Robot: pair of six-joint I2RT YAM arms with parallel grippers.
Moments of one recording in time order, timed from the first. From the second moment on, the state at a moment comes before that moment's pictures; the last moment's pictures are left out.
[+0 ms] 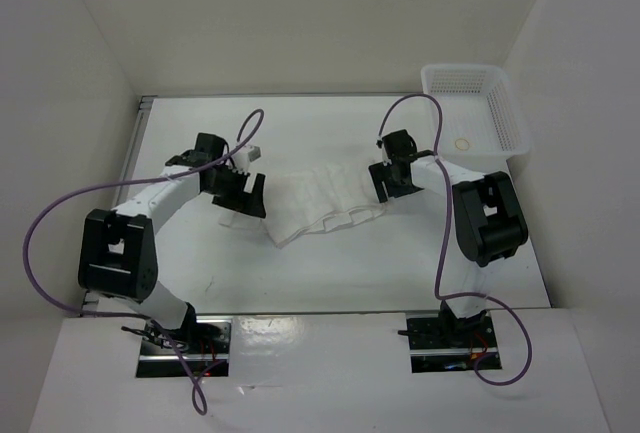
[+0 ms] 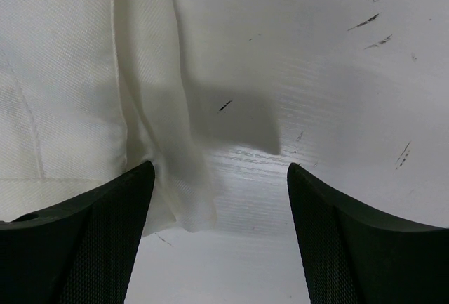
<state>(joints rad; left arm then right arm) -0.14 1.56 1.06 -0.63 0.47 0.12 0.29 1.81 1.12 -0.41 0.15 -0.02</state>
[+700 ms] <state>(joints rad) -0.19 1.70 1.06 -0.58 0.52 0.07 0.29 1.79 1.09 -0.40 0.16 -0.03</state>
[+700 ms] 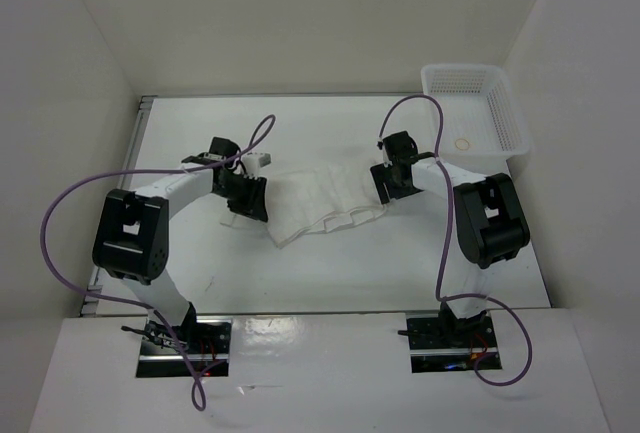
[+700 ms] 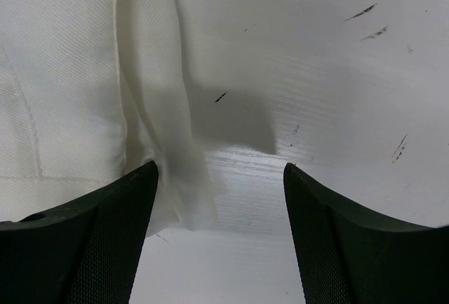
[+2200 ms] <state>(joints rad) -0.25 1.80 1.13 -0.61 0.53 0.05 0.29 1.78 1.08 -0.39 0.15 -0.05</state>
